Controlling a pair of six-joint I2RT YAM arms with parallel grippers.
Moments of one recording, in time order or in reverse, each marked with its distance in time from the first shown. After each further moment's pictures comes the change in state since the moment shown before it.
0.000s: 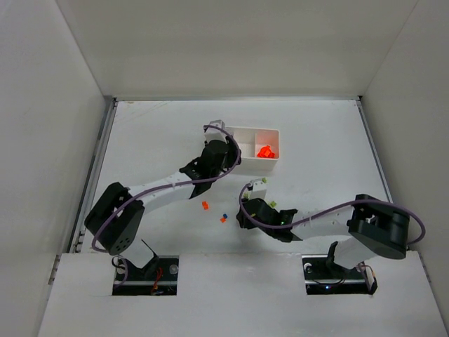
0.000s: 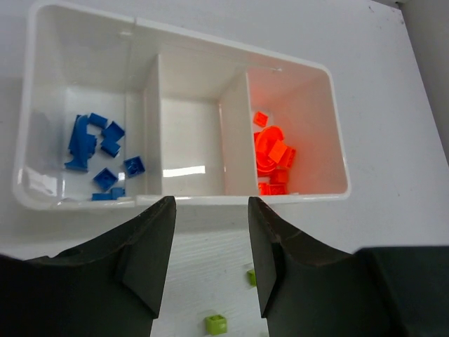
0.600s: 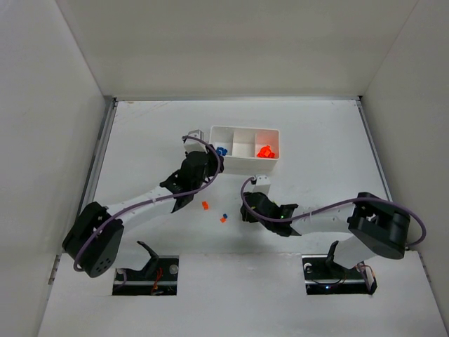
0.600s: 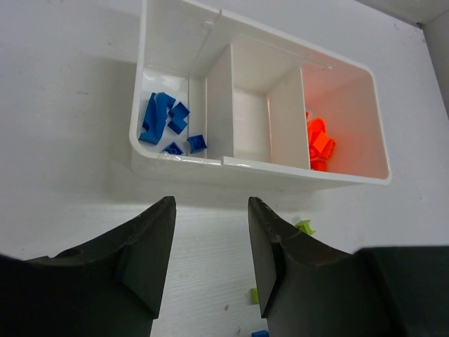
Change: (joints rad) left arm 0.073 -0.228 -0.257 0.040 -0.005 -0.005; right arm -0.063 0.019 0.051 -0.061 0.044 -0.002
